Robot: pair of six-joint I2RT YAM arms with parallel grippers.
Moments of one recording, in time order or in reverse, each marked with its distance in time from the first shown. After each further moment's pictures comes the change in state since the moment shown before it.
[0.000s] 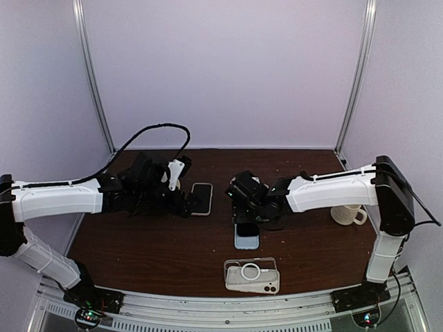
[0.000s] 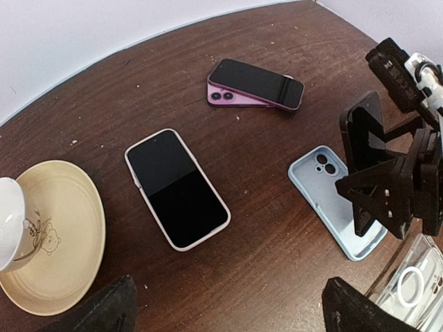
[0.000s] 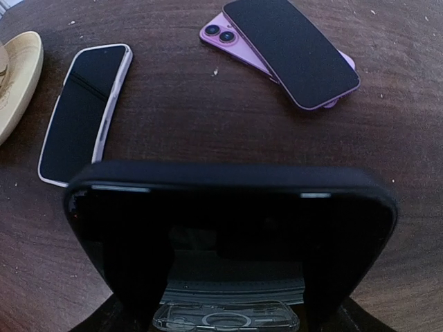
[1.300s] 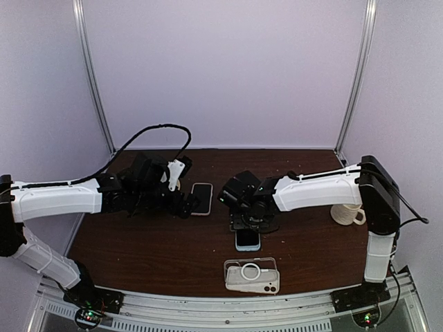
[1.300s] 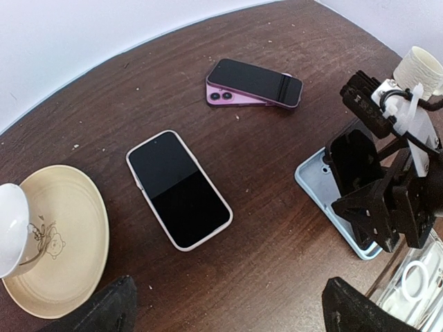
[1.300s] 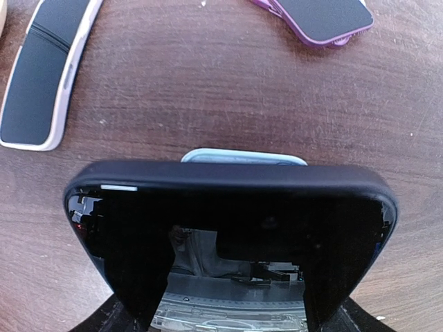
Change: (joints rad) left arm 0.000 -0.012 0.000 -0.008 -0.001 0.043; right arm 0.011 0.109 0.105 -0.184 -0.078 0.082
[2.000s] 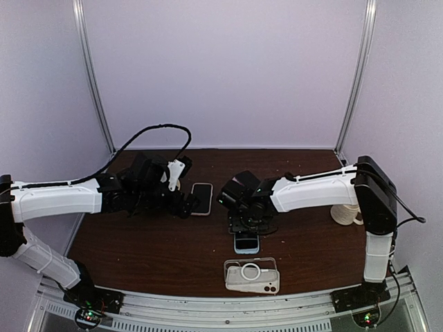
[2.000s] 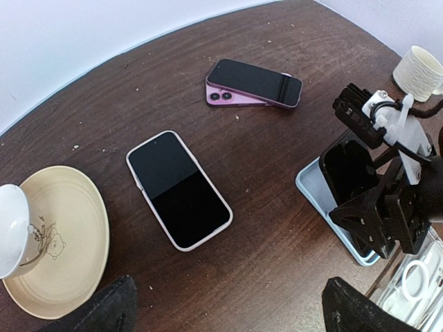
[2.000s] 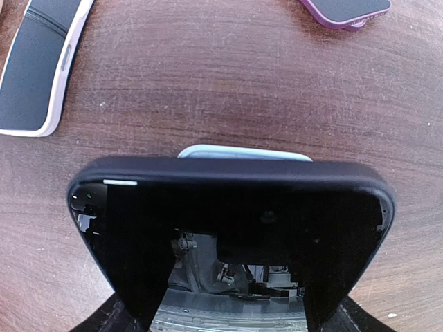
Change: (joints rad) left arm 0.000 0.000 0.000 0.000 0.001 0.004; right arm 0.000 0.024 0.011 -0.005 -0.046 0.002
